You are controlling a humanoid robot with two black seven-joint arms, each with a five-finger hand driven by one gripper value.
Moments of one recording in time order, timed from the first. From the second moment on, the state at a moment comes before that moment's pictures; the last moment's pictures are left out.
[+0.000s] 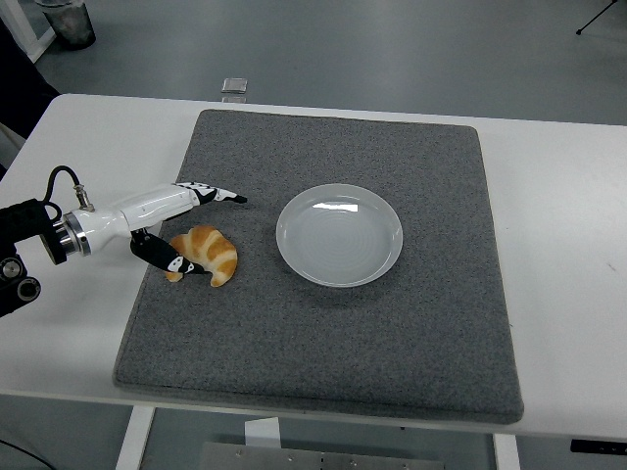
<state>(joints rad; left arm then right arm) -0.60 0.83 -0.48 -1.35 1.46 0.09 -0.44 0.09 0.00 -0.01 0.12 0.05 0.00 -0.03</state>
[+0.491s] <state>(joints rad) -0.60 0.81 -0.47 -1.31 1.47 0.09 -0.44 0.09 0.00 -0.01 0.12 0.05 0.00 -0.03</state>
